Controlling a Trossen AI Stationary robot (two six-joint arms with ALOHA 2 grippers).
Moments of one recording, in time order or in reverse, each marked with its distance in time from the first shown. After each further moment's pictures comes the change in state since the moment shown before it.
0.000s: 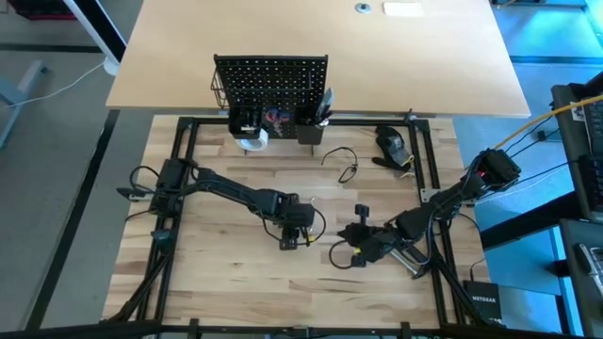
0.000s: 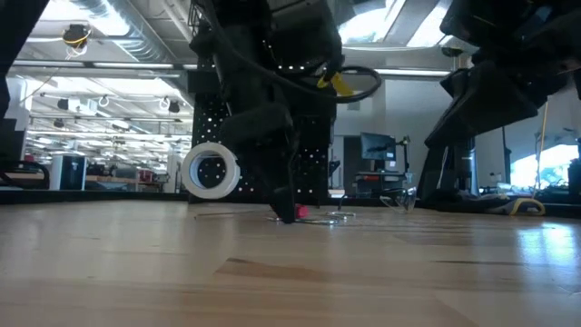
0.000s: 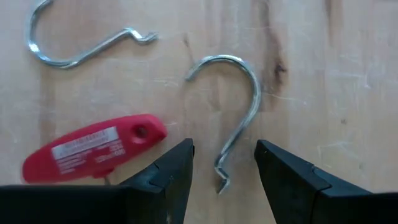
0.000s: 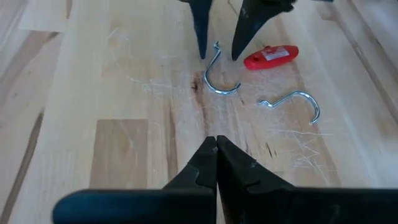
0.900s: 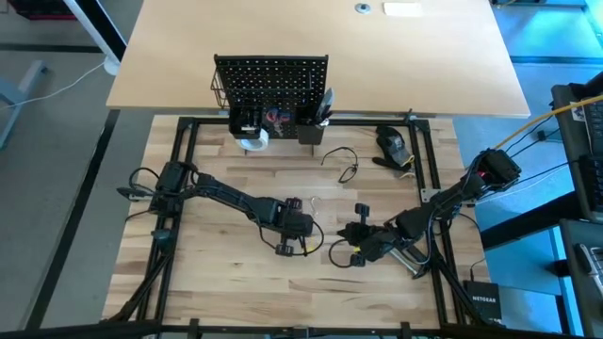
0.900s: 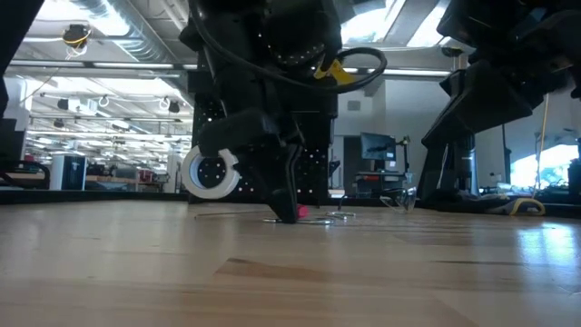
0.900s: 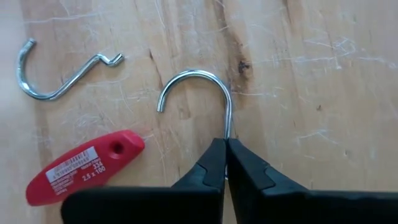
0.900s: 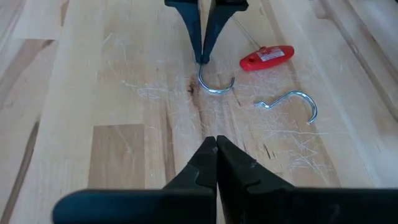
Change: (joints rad) left arm -0.048 0.014 -0.002 -0.002 -0.089 0.132; right arm -0.002 0.000 0.000 0.007 0.005 0.018
